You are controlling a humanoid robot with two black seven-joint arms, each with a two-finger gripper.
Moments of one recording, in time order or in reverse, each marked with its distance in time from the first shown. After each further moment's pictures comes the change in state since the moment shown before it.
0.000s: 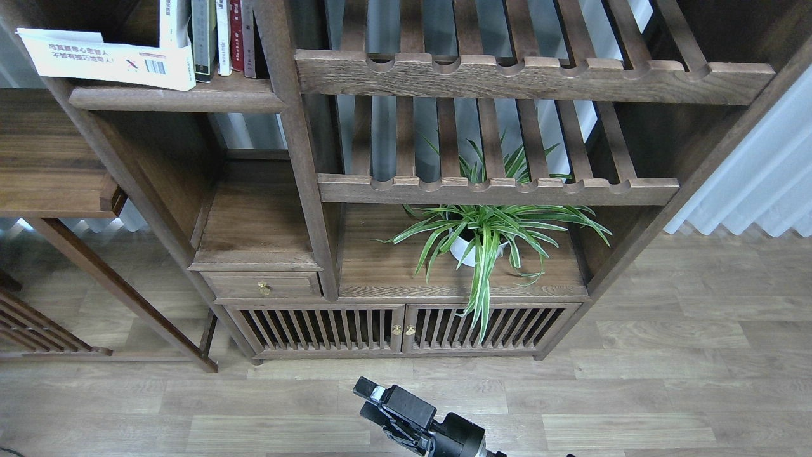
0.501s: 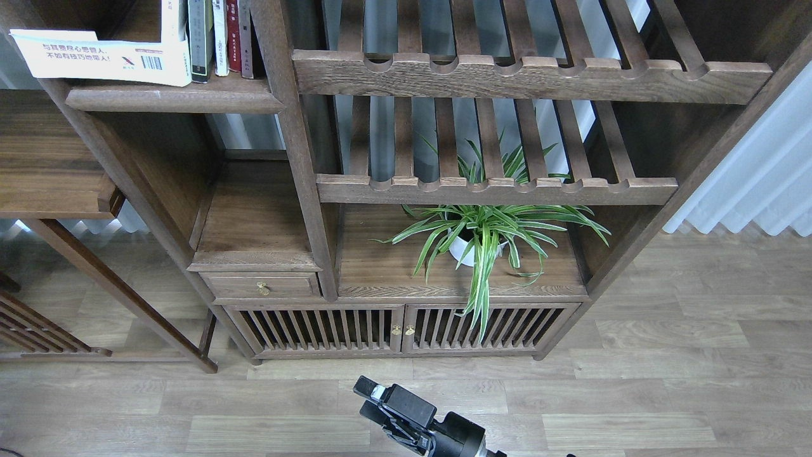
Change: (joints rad) left arm -0.056 -0.016 -0.005 0.074 0.121 0.000 0.071; right arm 0.001 0.000 0.001 0.000 0.003 0.000 0.001
